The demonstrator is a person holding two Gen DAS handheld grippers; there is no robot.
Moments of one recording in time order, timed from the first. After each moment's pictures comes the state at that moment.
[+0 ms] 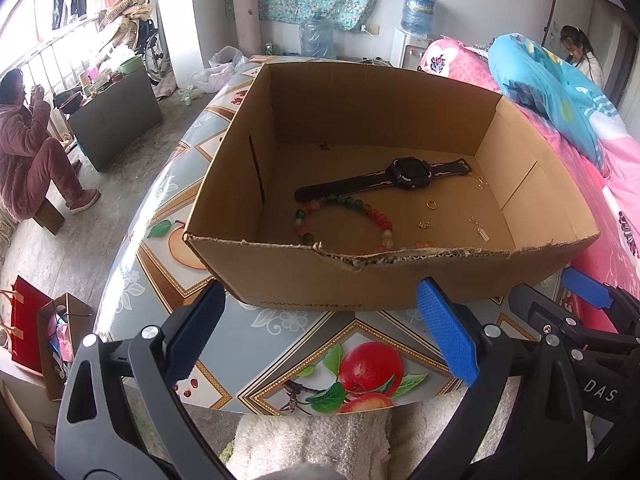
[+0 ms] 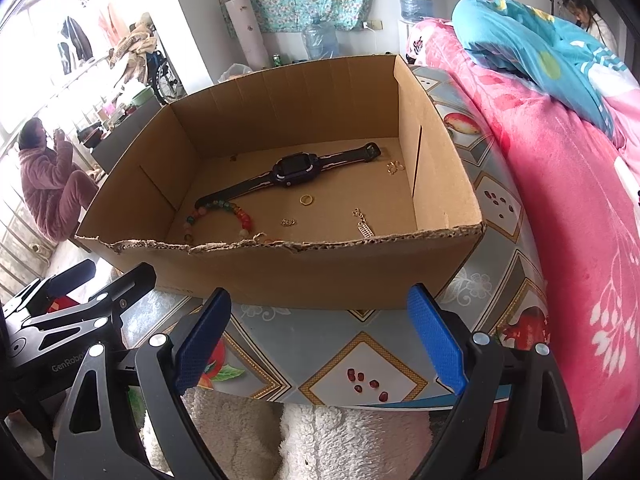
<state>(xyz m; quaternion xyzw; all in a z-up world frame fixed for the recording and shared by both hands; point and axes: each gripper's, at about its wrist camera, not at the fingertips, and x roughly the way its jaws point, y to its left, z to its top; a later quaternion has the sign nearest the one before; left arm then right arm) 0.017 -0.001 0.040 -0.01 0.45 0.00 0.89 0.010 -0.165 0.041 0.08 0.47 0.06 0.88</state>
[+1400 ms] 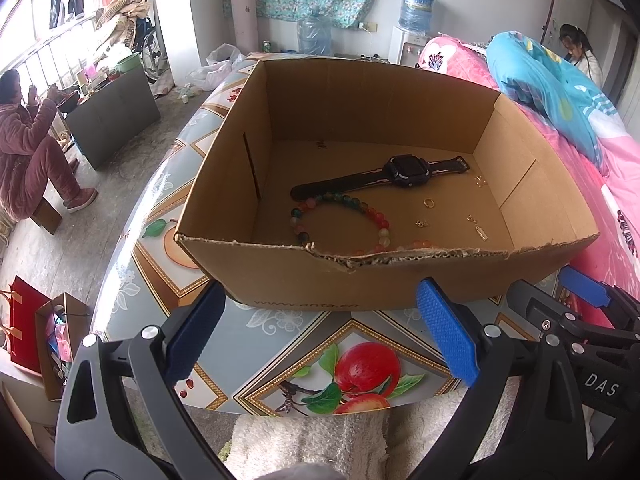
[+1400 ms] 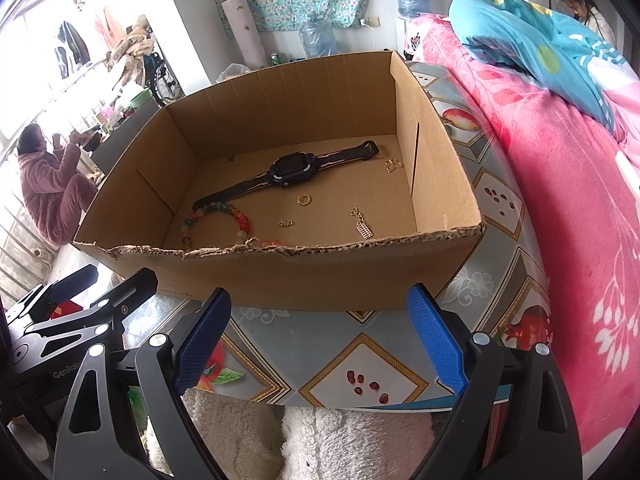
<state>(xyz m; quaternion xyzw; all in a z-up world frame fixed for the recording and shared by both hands) 0.018 -0.004 0.038 -0.01 0.45 0.00 0.89 0.014 -0.169 0.037 0.08 0.47 0.06 0.88</state>
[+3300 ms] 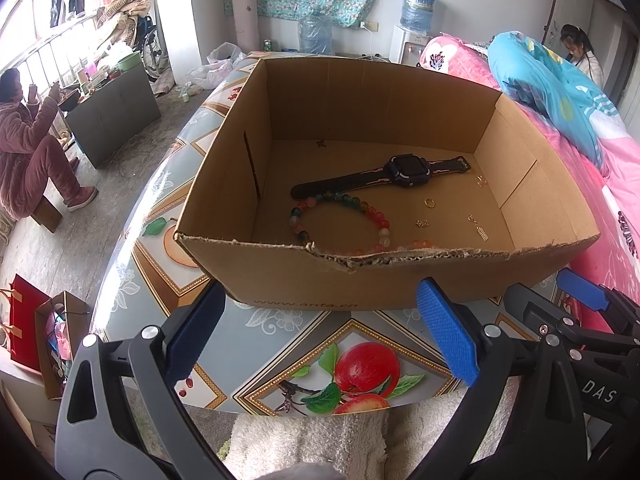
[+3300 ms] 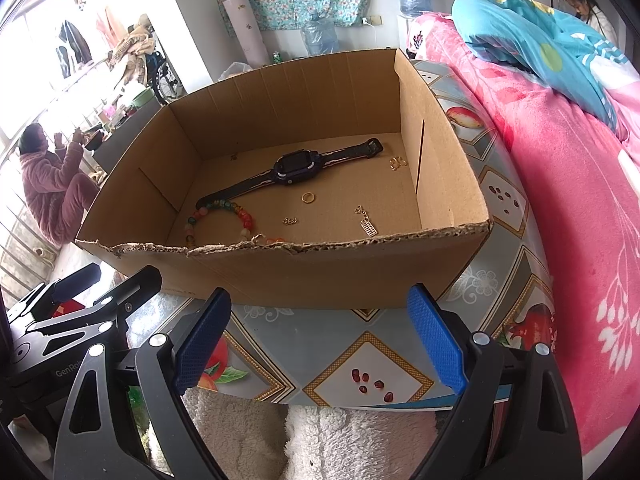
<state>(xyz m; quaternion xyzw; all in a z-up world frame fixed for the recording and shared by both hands) 0.018 -0.004 0.037 -0.01 0.45 0.00 0.89 0.014 -0.166 0.036 0.09 0.47 0.07 0.87</state>
